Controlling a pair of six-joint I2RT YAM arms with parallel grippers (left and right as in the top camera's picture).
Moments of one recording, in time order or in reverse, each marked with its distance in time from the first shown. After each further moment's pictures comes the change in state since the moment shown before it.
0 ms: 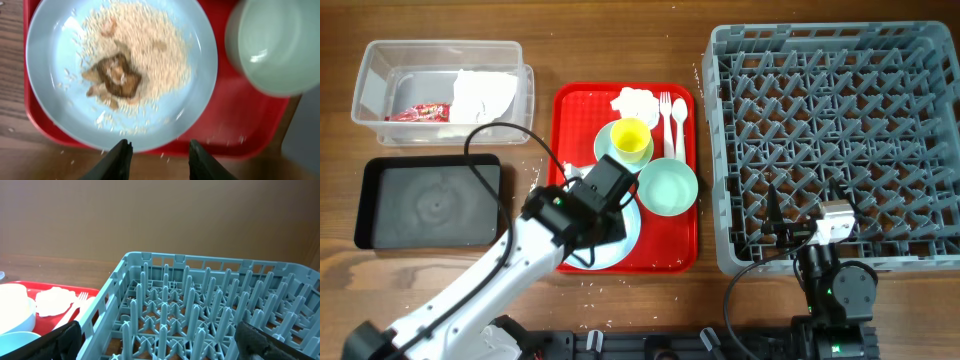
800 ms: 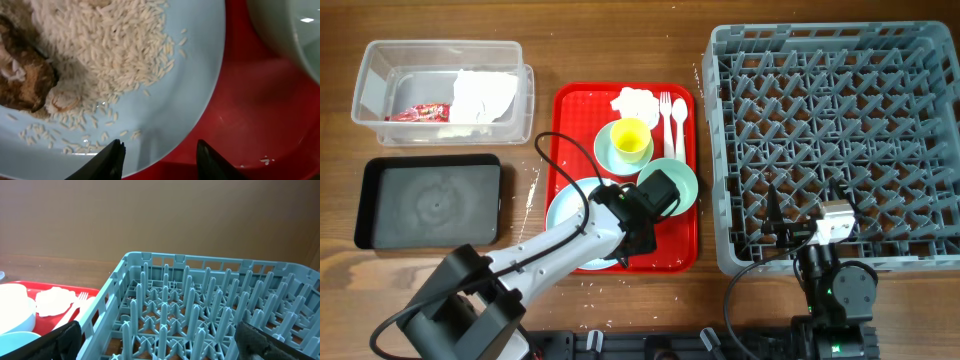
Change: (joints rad) left arm -0.152 0.299 -0.008 0.143 0.038 -0.067; right arm 0.000 0.000 0.000 0.000 0.000 0.000
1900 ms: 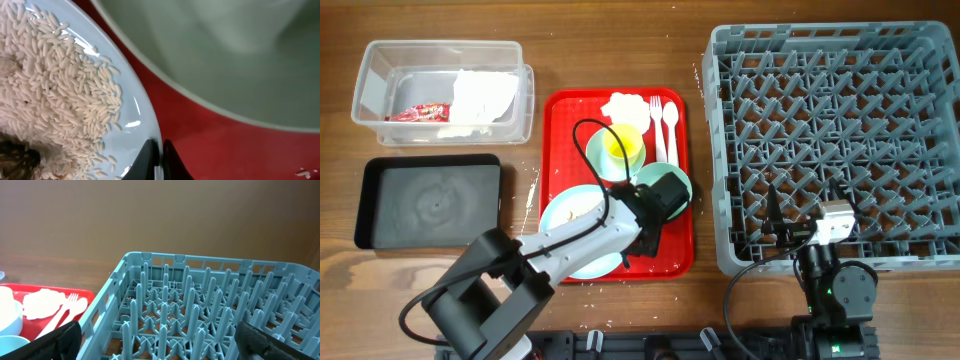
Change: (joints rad) left arm -0.028 0.104 0.035 0.013 -0.059 0.315; right arm 0.000 0.000 0.000 0.000 0.000 0.000
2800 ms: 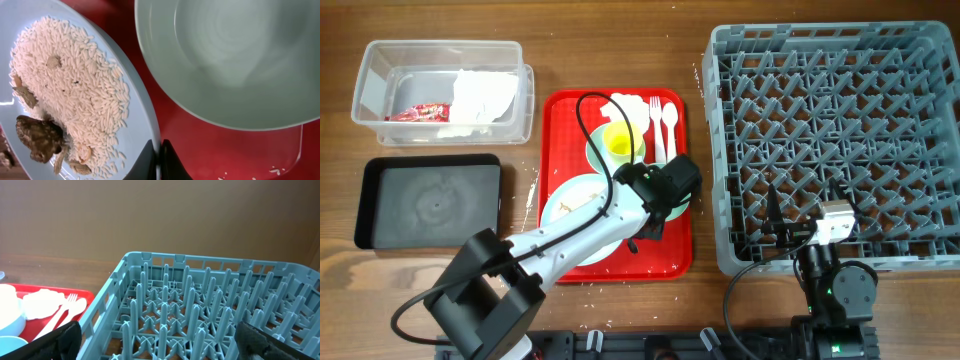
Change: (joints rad) left arm 0.000 0.008 0.195 -0.200 -0.128 -0.010; right arm 0.000 0.000 0.000 0.000 0.000 0.000
